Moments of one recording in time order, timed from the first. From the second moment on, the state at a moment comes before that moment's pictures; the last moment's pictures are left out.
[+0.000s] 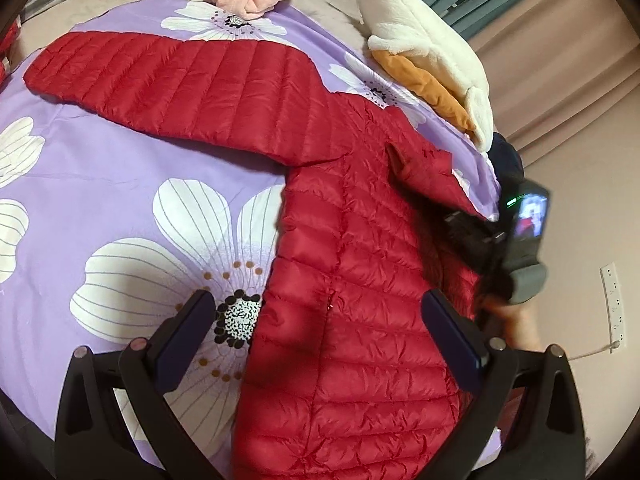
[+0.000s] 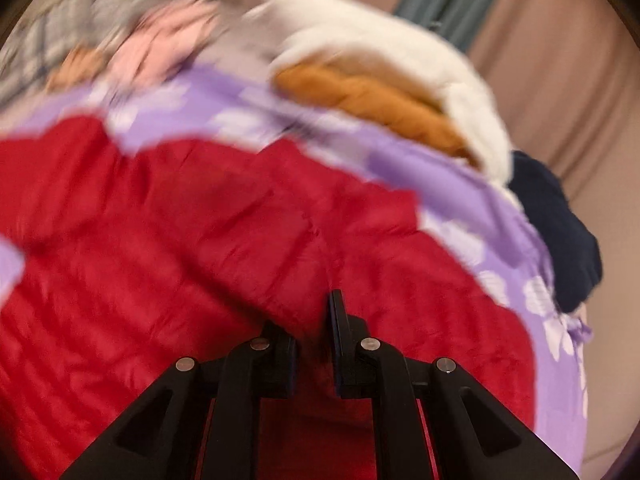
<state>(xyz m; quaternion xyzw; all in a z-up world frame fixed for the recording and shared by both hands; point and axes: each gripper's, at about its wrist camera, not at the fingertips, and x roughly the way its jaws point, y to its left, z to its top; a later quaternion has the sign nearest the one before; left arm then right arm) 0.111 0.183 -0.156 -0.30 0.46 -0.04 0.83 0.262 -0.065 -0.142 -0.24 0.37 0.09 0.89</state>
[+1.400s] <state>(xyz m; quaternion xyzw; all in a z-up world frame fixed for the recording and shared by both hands) 0.172 0.137 -0.158 -0.29 0.45 -0.12 0.84 0.263 -0.132 -0.117 0.03 0.38 0.15 0.91</state>
